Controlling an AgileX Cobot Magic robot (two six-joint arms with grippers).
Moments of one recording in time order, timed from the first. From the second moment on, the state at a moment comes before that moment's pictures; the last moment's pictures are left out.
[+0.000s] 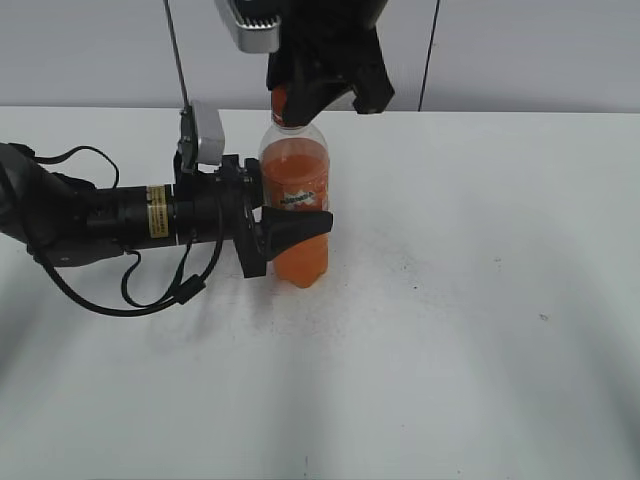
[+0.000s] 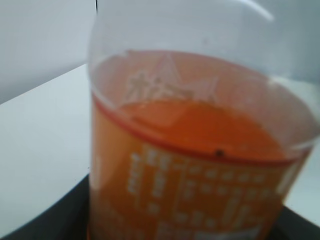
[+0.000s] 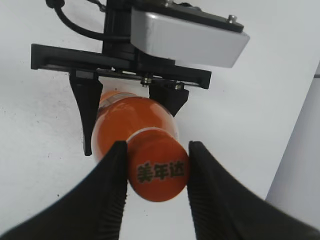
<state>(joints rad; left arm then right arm) -0.27 2.22 -1.05 1.14 -1.22 -0.50 0.66 2.00 -1.97 0.16 1.19 -1.49</state>
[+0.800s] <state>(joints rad) -0.27 2.22 -1.05 1.17 -1.23 -0.52 0.66 1.98 -1.97 0.15 1.23 -1.61</state>
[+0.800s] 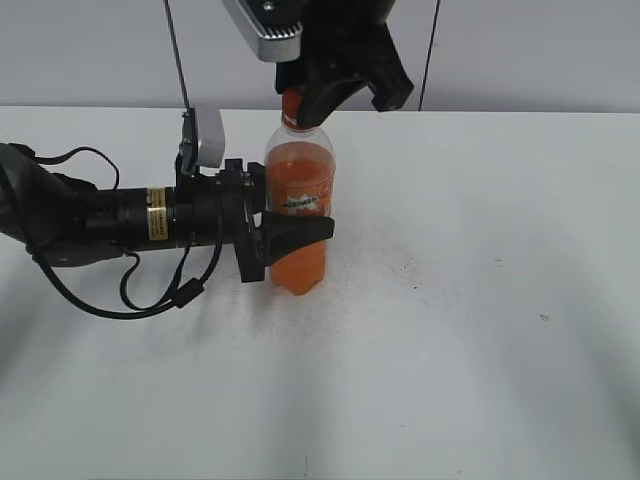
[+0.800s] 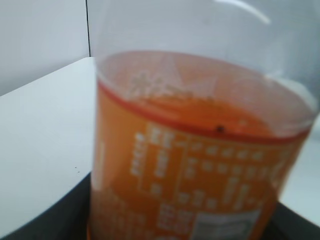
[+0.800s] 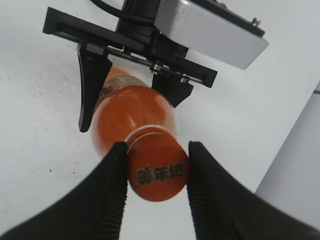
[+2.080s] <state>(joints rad) -0.27 2.22 -1.05 1.21 -1.24 -0.54 0.66 1.98 -1.97 0.17 1.24 -2.41</state>
